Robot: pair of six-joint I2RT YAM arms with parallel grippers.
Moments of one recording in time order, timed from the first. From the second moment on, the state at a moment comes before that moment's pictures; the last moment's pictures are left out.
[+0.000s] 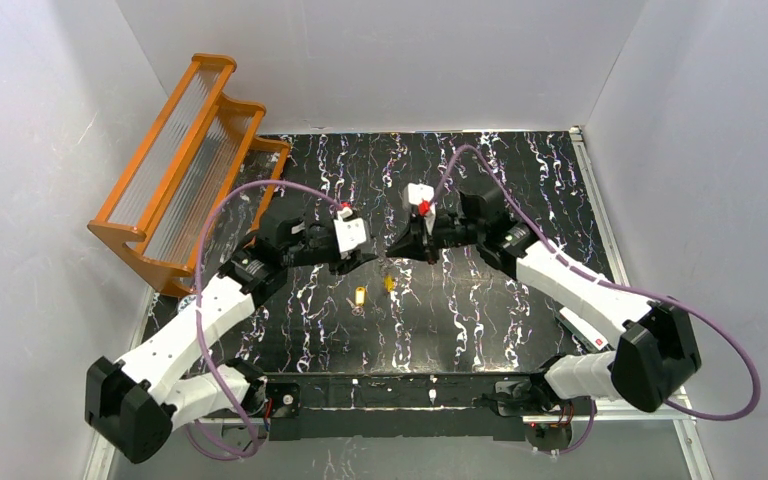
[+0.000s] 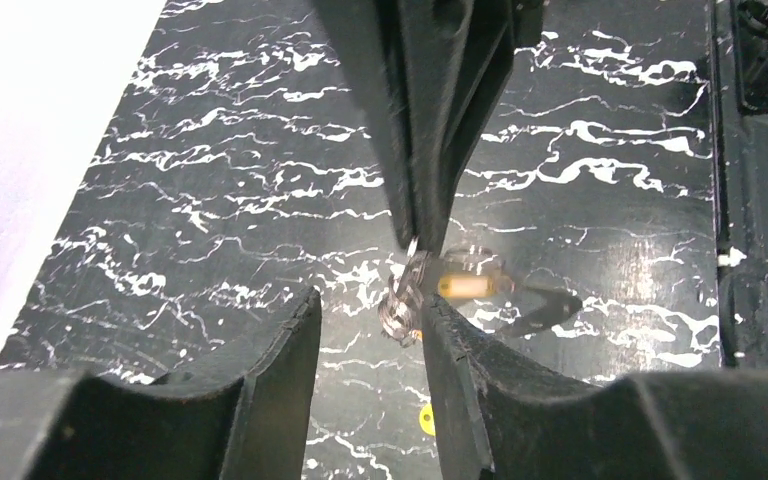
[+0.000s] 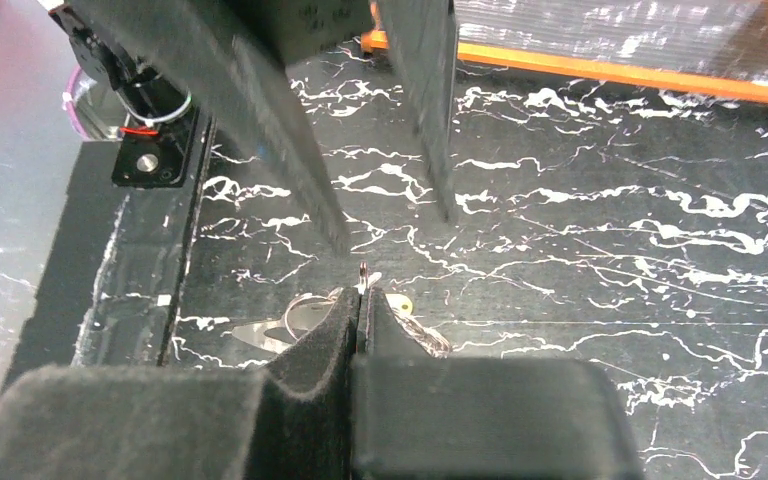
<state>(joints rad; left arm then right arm) -0.59 1.08 0.88 -0.17 0.67 0.53 0.67 1.33 1.02 -0.07 -0.91 -0.30</state>
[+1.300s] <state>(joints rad) -0.61 0.95 0.64 0.15 0.70 0.47 0.67 1.16 0.84 0.08 -0.93 -0.53</state>
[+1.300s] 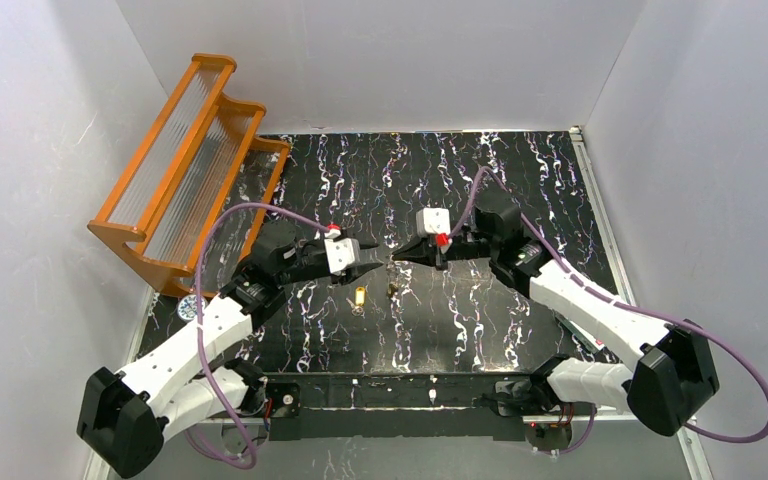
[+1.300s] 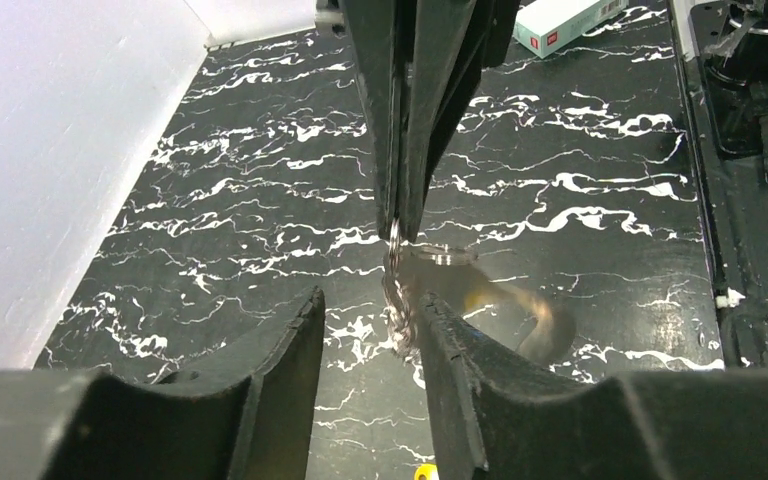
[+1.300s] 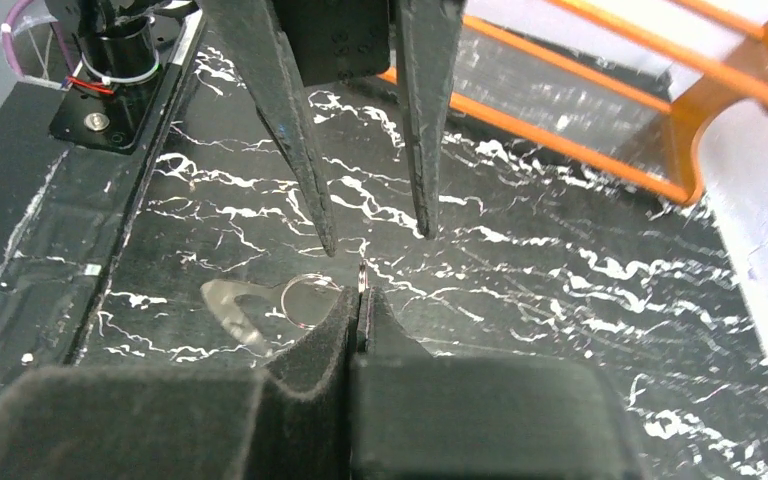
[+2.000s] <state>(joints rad) -0.63 1.08 0.70 0.17 0.79 0.41 0.67 1.22 0.88 -0.02 -0.86 -0.43</state>
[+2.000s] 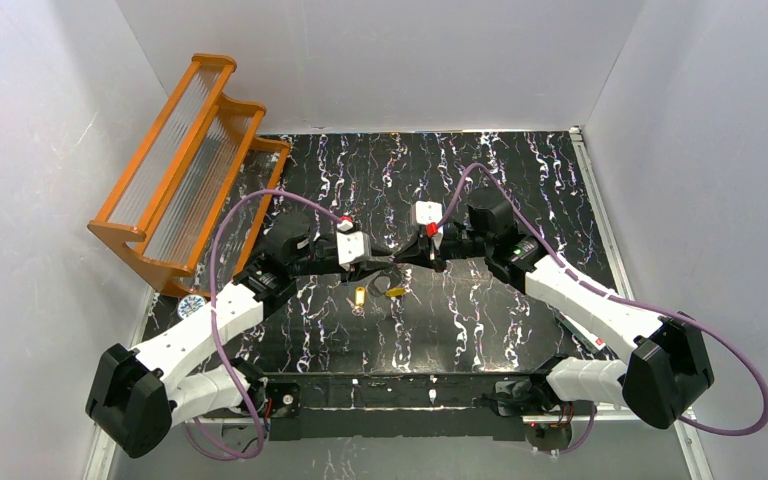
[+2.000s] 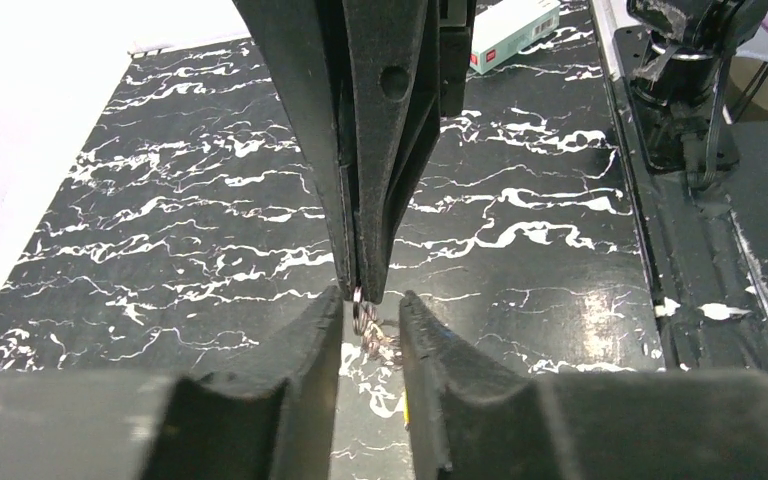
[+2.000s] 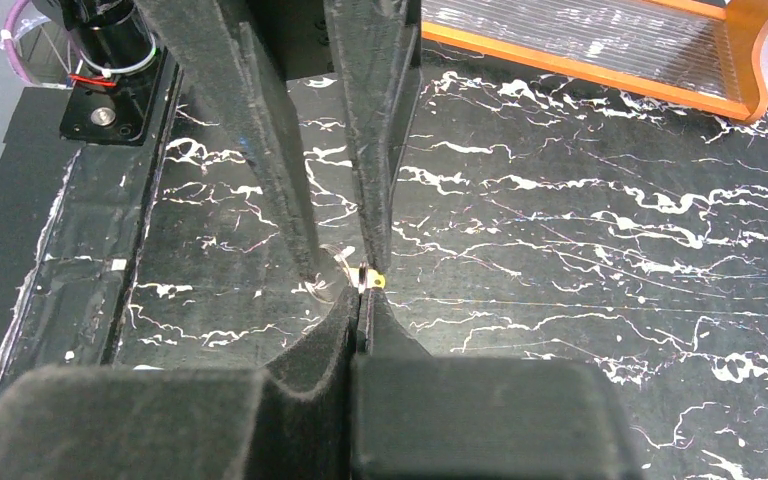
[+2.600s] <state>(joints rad) -0.64 1.13 0.77 0.05 0.75 0.47 0.67 1.22 0.88 -0.04 -0.87 -0.45</state>
